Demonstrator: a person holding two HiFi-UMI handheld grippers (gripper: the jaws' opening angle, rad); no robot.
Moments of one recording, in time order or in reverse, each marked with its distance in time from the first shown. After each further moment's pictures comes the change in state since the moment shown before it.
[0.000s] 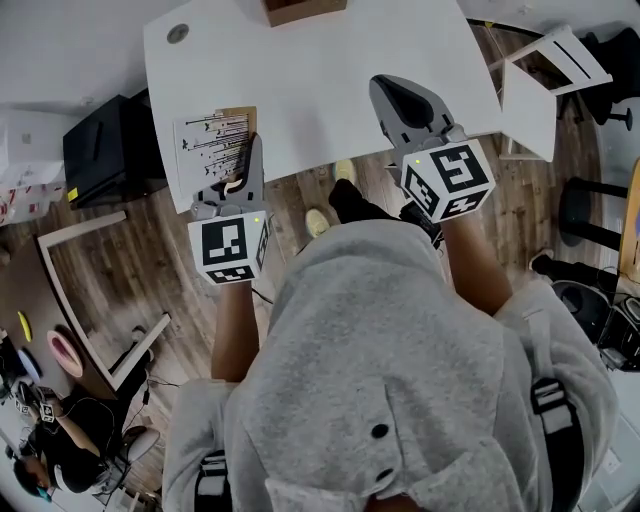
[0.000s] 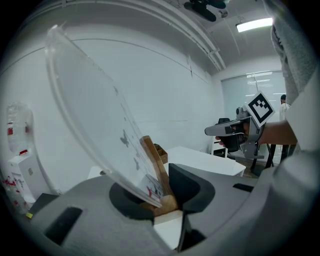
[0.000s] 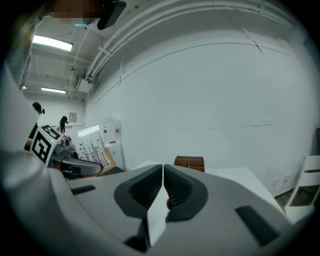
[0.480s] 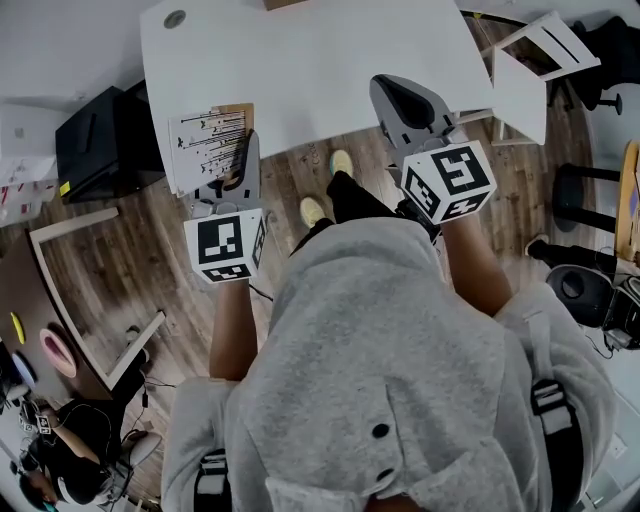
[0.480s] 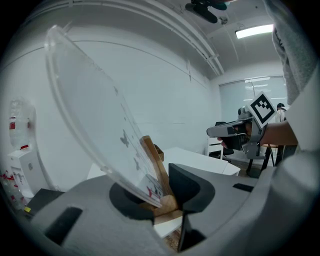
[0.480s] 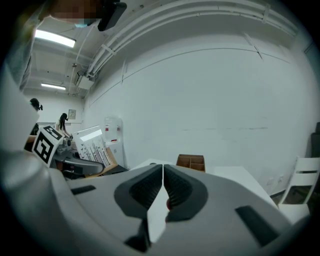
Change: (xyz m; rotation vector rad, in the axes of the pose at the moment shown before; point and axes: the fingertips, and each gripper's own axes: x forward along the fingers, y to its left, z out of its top) left arm -0.056 -0.010 -0.019 -0.021 -0.029 -0.022; right arm -0.046 0.049 -0.008 -0.025 0.007 -0.026
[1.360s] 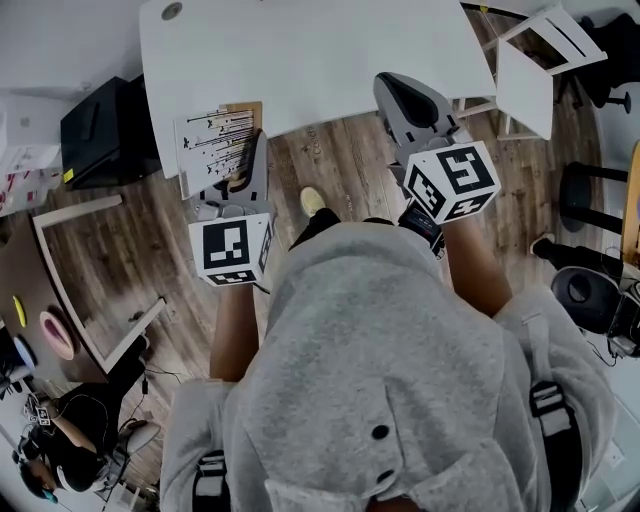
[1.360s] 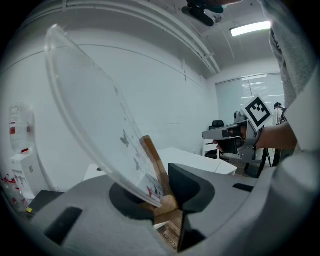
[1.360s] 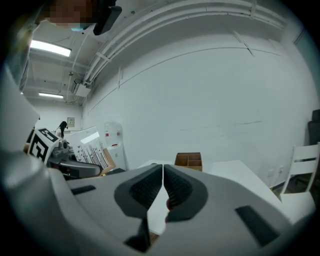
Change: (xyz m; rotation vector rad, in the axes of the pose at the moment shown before) left arm -0.014 -0.038 0.003 0.017 0.004 -0.016; right arm -0.026 -0.007 -0.014 0.073 -0.016 0.001
